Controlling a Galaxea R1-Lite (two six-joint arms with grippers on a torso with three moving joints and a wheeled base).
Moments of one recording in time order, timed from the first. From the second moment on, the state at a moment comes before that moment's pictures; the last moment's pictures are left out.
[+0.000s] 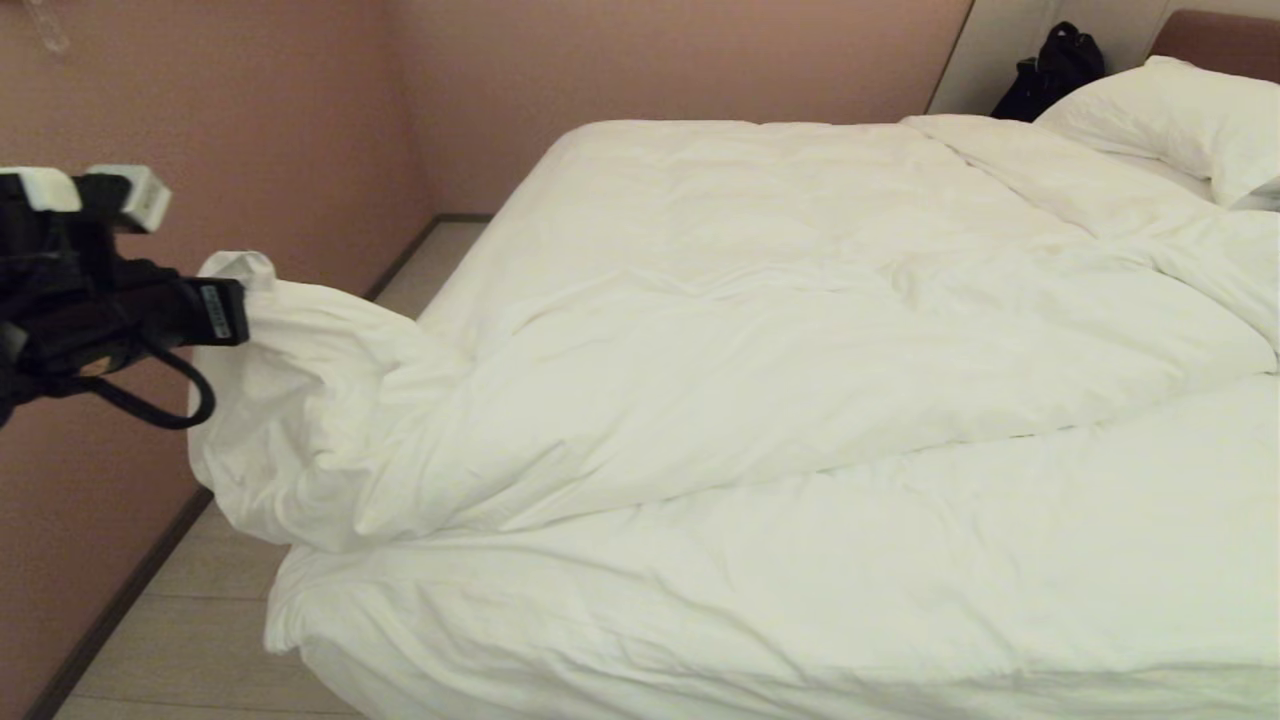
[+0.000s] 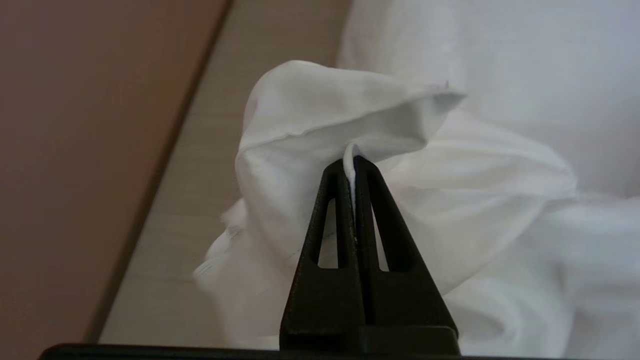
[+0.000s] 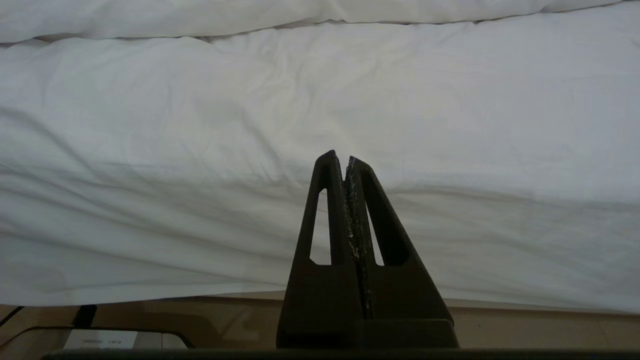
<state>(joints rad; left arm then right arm) 0.20 1.67 -1.10 -0.41 -0.11 0.09 0.01 0.00 0.00 0.00 0.01 -0.04</state>
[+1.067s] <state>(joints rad) 0.45 0.93 -0.71 0.02 -0.13 0.07 0.01 0.00 0.00 0.00 0.01 -0.04</state>
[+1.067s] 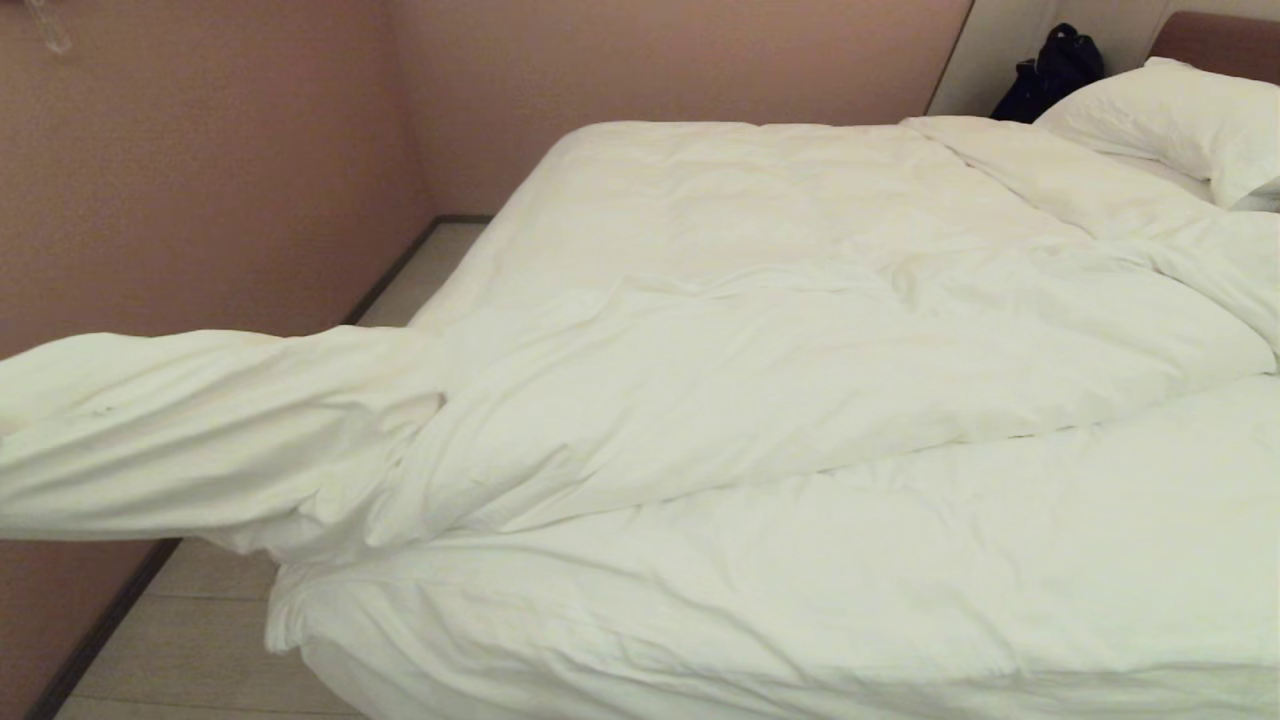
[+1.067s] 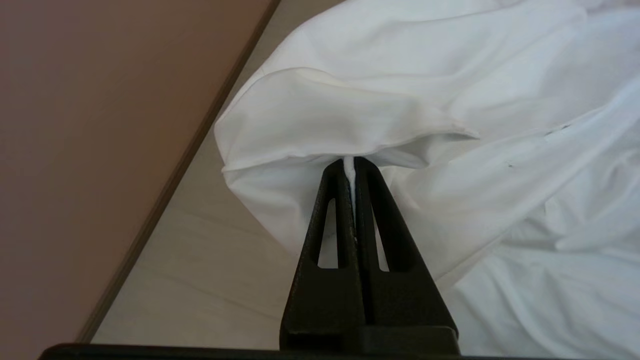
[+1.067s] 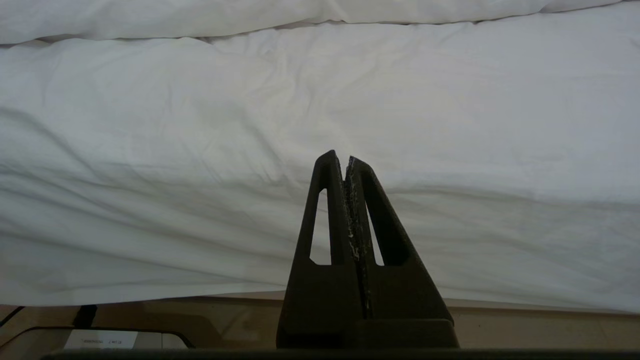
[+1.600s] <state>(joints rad) 0.60 0.76 -0.60 0.16 -0.13 0.08 0.01 0.00 0.00 0.00 0.01 -0.04</state>
